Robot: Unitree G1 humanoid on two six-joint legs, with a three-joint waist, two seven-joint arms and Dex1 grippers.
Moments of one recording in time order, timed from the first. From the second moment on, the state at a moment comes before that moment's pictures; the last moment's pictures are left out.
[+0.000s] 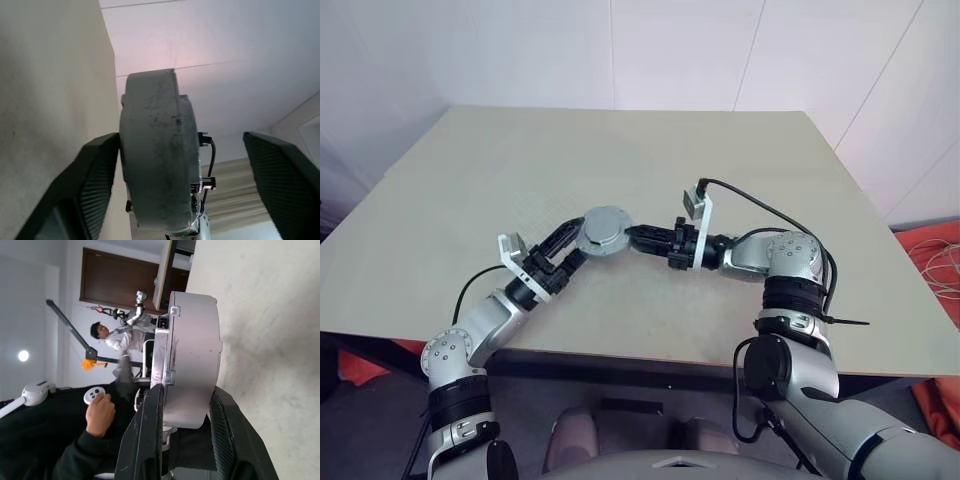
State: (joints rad) left arm -0.23 0.12 0.49 0.10 -1.60 1.11 -0.13; right arm -0.78 -0.03 -0.55 0.37 0.76 1.61 0.46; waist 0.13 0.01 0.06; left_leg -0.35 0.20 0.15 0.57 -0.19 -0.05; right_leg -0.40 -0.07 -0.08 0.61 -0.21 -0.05
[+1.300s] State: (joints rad) left arm -0.18 0.18 0.38 0.09 -1.65 1.02 -0.13; right arm -0.73 -0.05 -0.48 0.32 0.82 1.58 0.48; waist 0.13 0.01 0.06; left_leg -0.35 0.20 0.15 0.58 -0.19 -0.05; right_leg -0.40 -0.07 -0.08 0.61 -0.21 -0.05
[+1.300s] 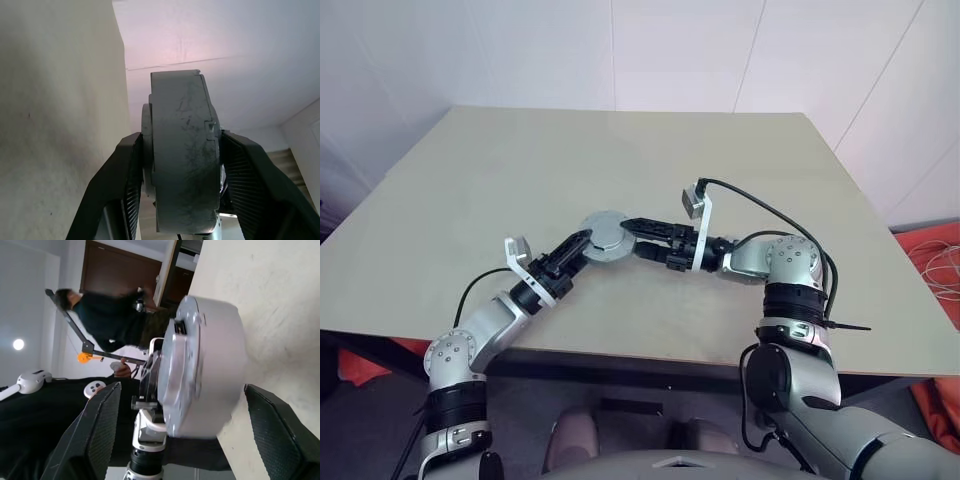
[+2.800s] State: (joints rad) left arm -0.55 0.17 0.78 0.41 -1.29 0.36 0.41; right arm -0.68 -0.25 -0.10 0.13 0.77 1.38 0.63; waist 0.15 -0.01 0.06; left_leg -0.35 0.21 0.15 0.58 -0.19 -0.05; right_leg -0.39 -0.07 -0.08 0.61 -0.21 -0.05
